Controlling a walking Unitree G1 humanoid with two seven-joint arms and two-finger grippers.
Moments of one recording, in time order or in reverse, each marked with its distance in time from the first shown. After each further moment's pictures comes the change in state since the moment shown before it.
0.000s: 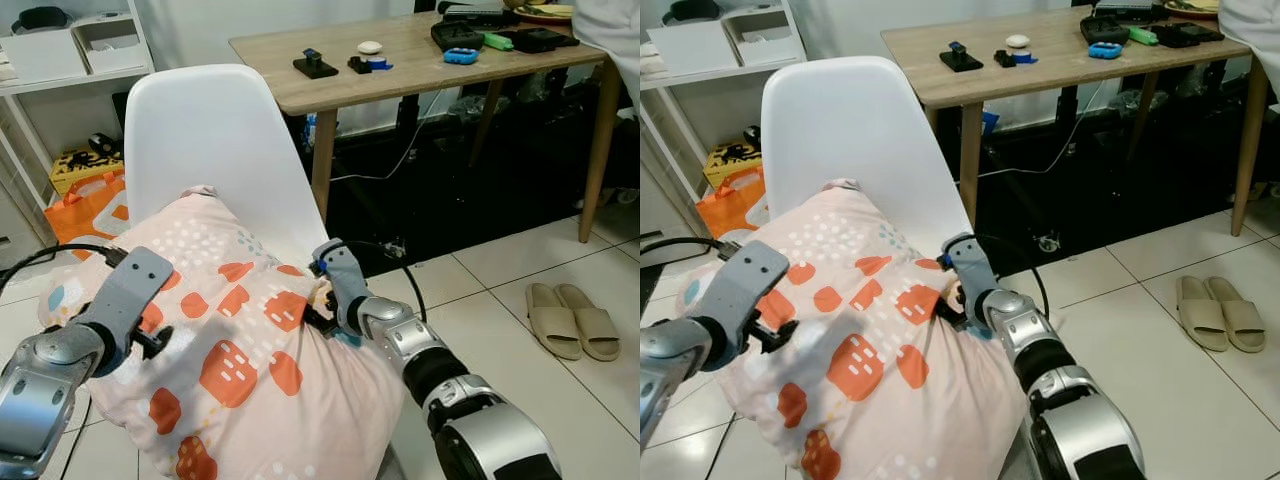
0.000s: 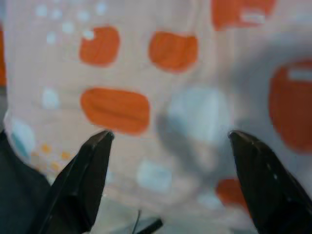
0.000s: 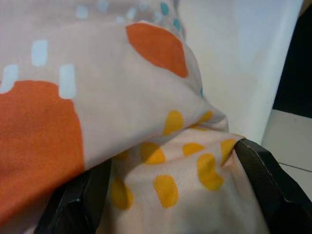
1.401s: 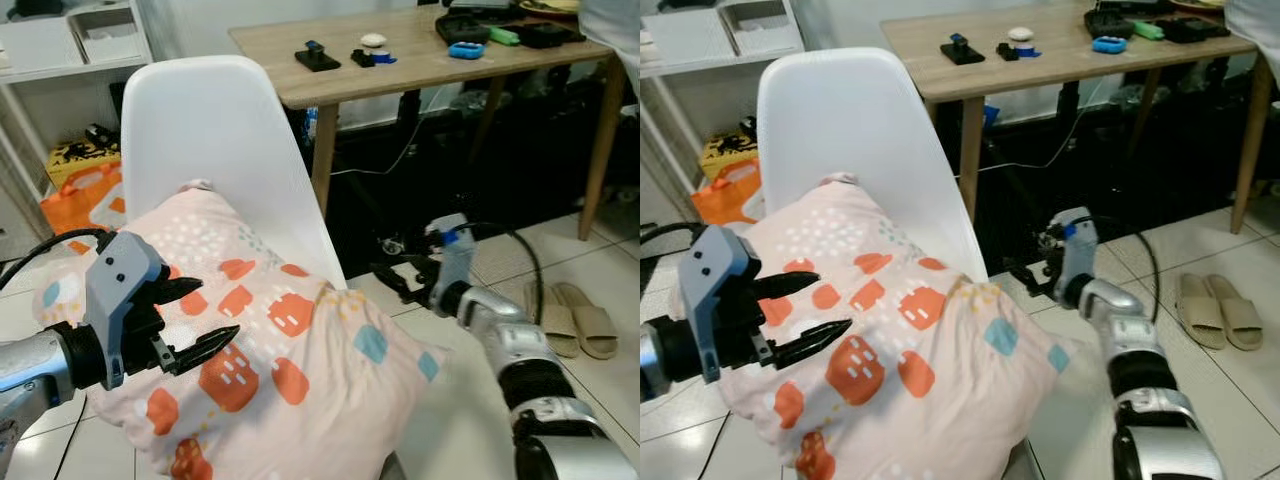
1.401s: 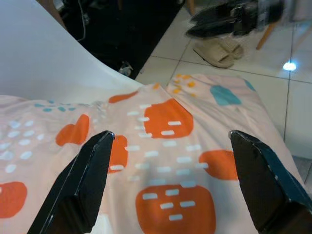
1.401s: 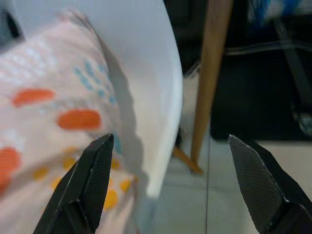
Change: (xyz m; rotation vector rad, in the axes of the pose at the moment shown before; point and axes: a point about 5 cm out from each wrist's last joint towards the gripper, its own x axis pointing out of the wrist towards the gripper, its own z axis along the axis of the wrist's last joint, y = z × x) left arm -0.039 -0.015 0.049 -0.147 -0.632 -0.327; right arm -0.098 -0.110 0.004 0.202 -0.372 -0.022
